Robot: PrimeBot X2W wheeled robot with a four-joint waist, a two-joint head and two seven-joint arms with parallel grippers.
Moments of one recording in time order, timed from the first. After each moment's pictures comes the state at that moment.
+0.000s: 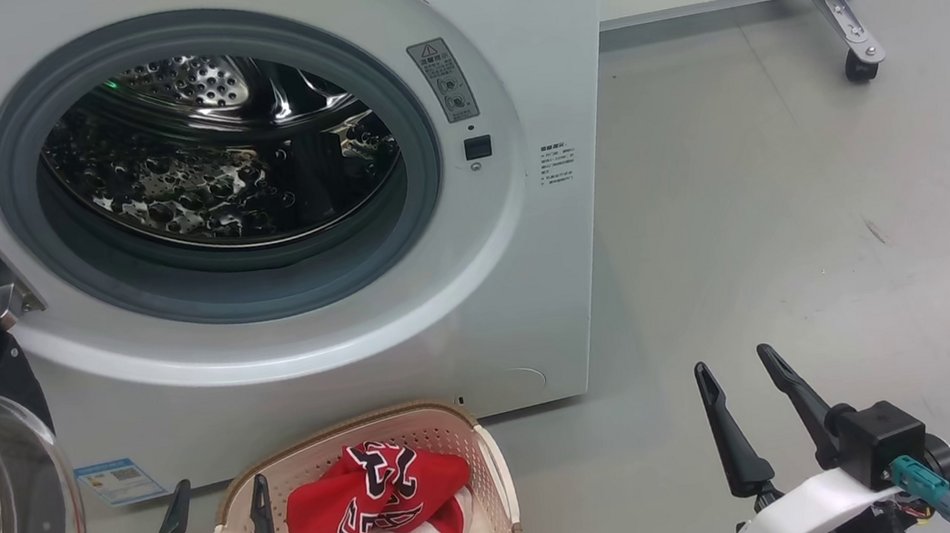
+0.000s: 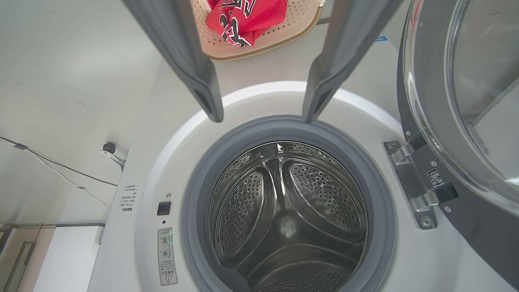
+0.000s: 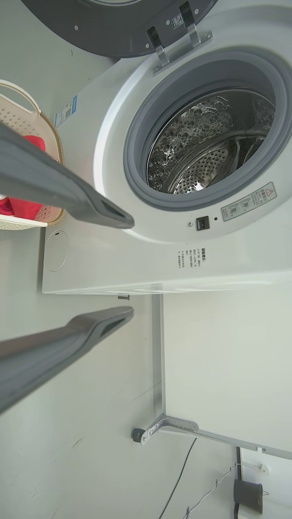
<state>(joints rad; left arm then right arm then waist) 0.14 0.09 -0.14 0.06 -0.22 0.03 -0.19 0.05 -0.07 0.33 0.16 0.34 -0.06 -0.26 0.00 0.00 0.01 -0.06</state>
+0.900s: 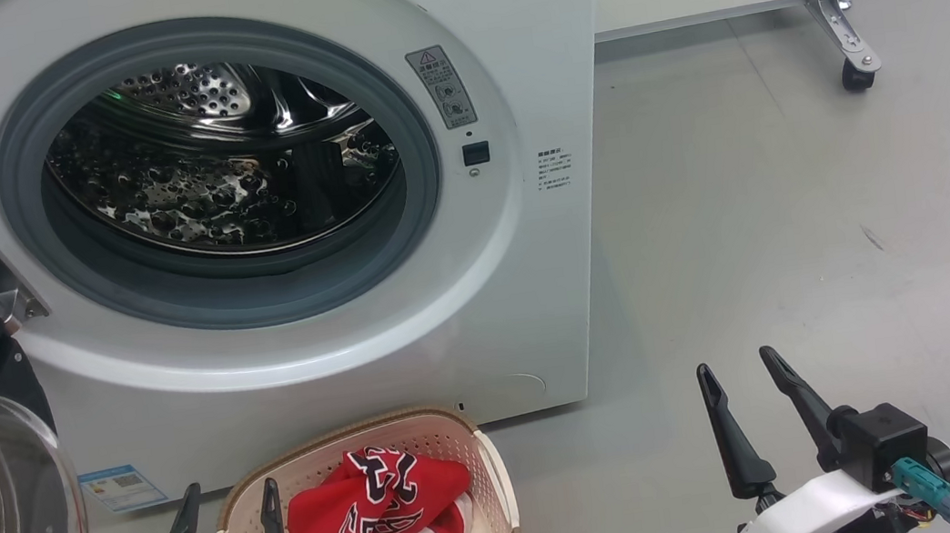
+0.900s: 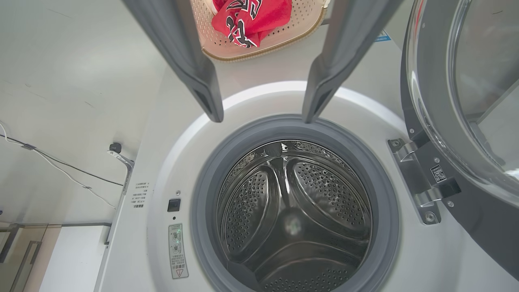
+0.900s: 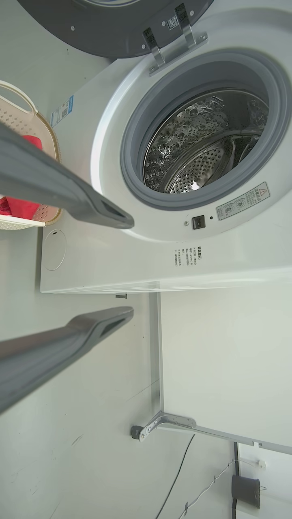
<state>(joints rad) 0.17 0.09 -0.15 0.00 -0.22 0.04 -0.15 0.05 -0.07 0.32 0.16 0.34 -0.05 -0.26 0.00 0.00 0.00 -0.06</state>
